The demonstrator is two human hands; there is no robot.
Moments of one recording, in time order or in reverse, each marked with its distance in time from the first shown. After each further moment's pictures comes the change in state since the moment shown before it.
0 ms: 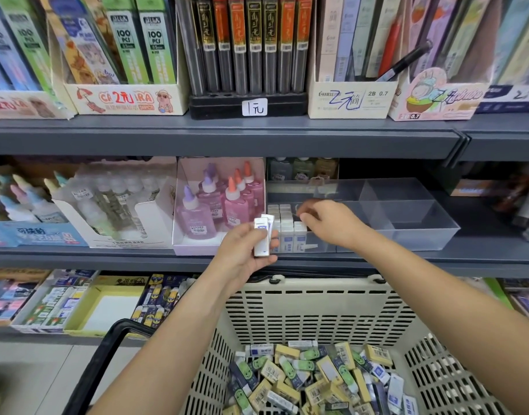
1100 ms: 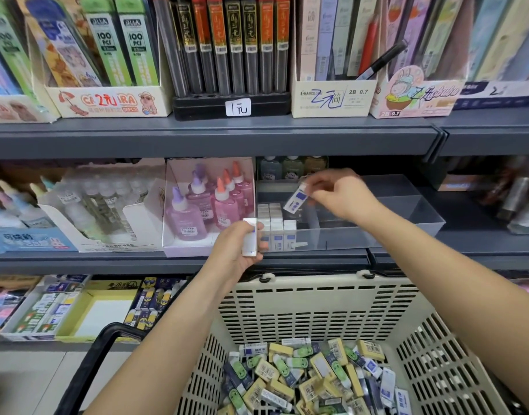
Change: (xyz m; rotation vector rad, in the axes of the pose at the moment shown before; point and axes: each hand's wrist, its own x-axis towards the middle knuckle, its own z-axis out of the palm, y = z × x) left_hand -0.001 0.004 0.012 0.010 0.076 0.000; right_hand -0.005 0.005 -0.040 0.448 0.212 0.091
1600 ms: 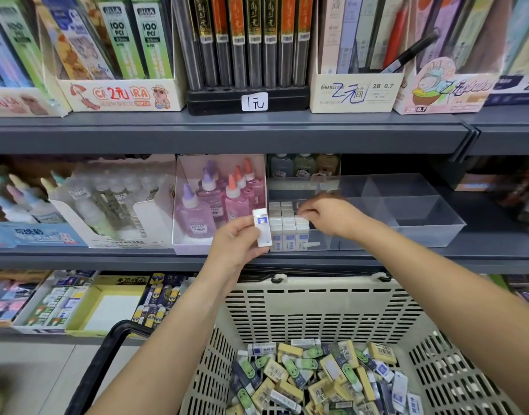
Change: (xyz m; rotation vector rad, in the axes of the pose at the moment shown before) left_hand -0.004 0.001 -0.019 0.137 -0.026 0.171; right_hand 0.016 0.016 0.041 -0.522 -0.374 -0.062
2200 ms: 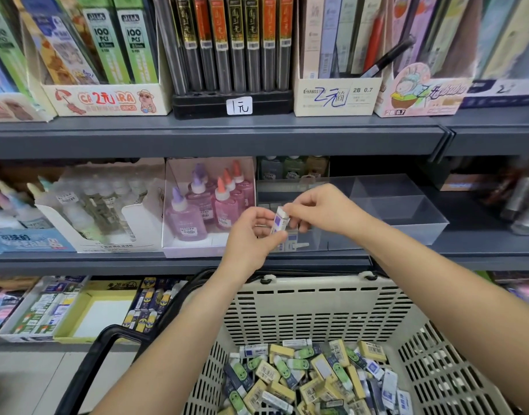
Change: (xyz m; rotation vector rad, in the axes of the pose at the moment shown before) left_hand 0.011 -0.007 0.029 0.399 -0.044 0.275; right_hand -0.043 -0.025 -0.024 0.534 0.141 -0.043
